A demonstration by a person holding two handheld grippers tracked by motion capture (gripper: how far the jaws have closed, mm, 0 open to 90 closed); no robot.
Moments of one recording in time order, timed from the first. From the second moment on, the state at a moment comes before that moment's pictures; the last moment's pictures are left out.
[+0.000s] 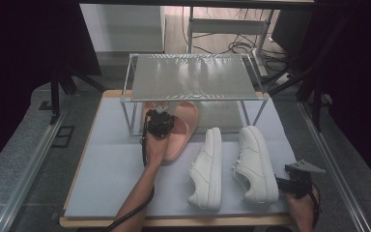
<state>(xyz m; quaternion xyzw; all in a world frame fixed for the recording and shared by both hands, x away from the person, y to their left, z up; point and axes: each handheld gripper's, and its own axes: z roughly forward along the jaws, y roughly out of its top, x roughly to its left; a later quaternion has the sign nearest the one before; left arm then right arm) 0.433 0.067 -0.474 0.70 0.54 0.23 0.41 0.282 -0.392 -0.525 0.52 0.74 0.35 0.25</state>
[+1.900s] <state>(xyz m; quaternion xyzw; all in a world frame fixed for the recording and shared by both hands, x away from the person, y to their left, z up) 0.304 0.134 -0.502 0.77 0.45 0.16 0.42 0.282 -0.392 -0.525 0.52 0.74 0.35 0.25</state>
